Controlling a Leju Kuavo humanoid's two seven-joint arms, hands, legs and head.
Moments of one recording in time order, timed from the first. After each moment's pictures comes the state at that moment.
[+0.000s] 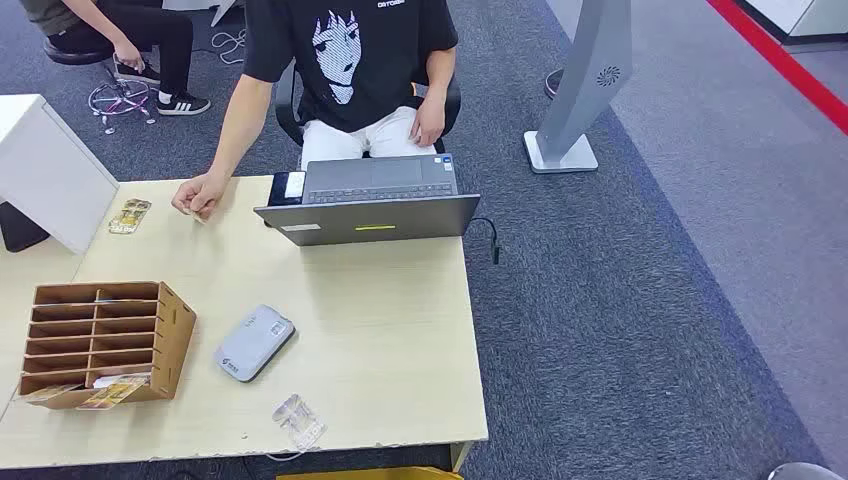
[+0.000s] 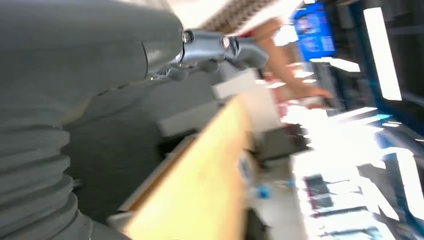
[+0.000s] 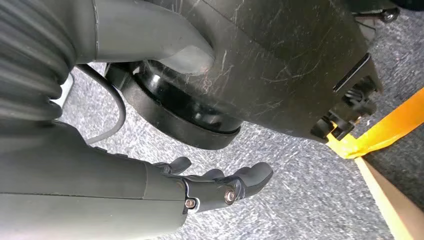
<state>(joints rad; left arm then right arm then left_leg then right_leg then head) 0.34 -0.34 0.57 -1.93 -0.13 0.61 -0.56 0.12 -0.17 0.86 -0.81 0.08 -0.48 0.41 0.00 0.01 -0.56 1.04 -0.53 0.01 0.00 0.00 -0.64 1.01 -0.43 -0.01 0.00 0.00</state>
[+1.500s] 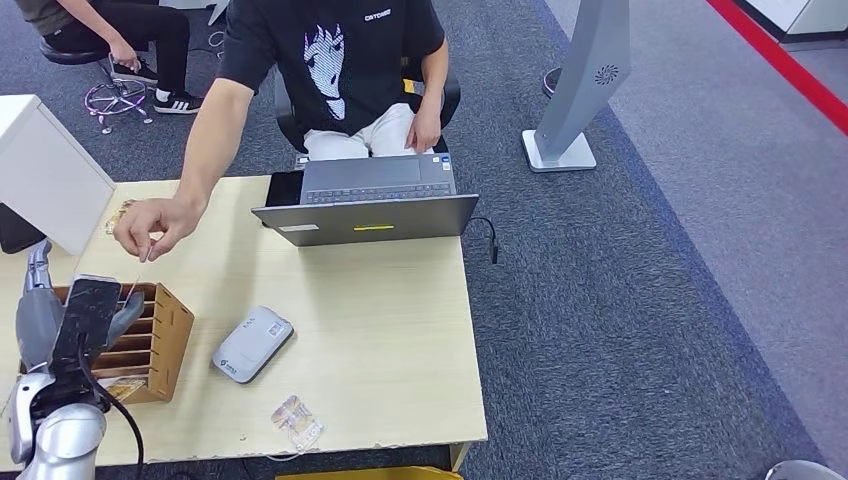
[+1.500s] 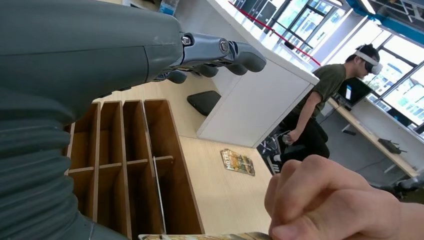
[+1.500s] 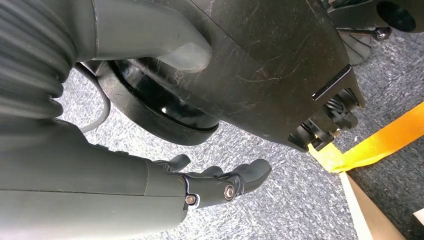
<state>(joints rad) -0.20 0.19 -0.01 -1.38 -0.59 0.30 0.04 0.05 -0.14 0.82 -0.70 0.08 -0.38 0.32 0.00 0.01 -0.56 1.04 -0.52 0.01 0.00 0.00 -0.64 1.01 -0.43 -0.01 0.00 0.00</state>
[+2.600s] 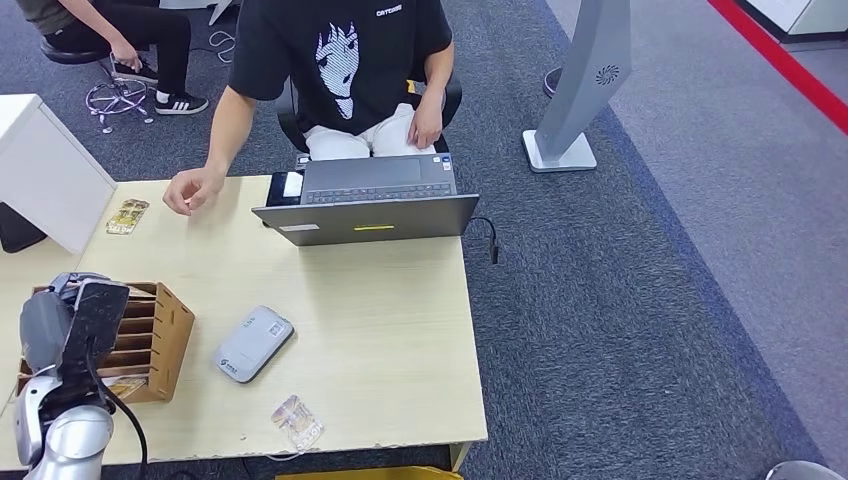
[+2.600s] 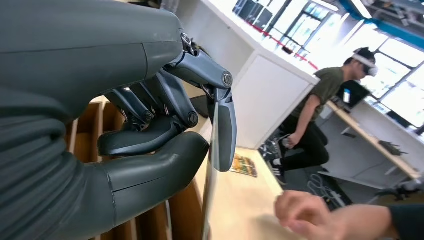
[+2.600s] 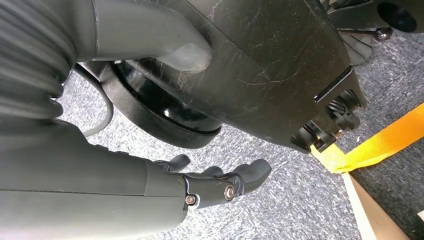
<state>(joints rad) -0.20 0.19 -0.03 -1.35 -0.61 0.35 0.01 0.07 -0.14 0.80 -0.72 0.10 -0.38 0.34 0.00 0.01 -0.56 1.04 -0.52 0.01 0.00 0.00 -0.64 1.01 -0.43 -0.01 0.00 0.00</state>
